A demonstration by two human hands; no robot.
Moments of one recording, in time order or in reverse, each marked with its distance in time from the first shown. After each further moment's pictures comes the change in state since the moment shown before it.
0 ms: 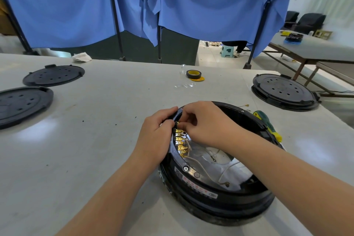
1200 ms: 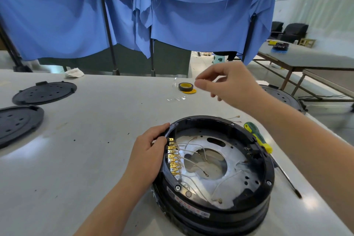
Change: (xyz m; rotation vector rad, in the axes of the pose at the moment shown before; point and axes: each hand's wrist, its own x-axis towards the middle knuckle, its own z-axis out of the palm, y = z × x) left_hand -0.001 -0.001 -0.001 0.048 0.002 -0.033; right_hand 0.021 0.014 -0.096 0.280 0.371 -0.023
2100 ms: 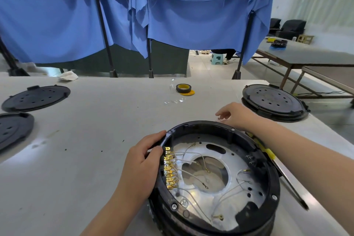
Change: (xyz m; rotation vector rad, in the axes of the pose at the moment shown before) left_hand -0.003 0.002 -0.002 0.021 -0.007 0.037; right_hand 0.015 0.166 0.008 -0.491 -0.314 0.328
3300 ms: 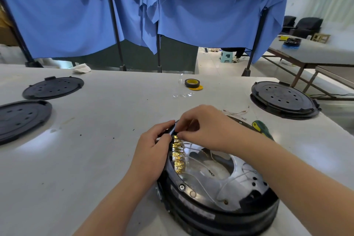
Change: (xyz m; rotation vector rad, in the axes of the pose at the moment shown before) left_hand 0.000 0.000 0.000 0.003 -0.006 -0.014; right_hand -0.098 -0.147 -0.001 0.227 -0.097 -0.396
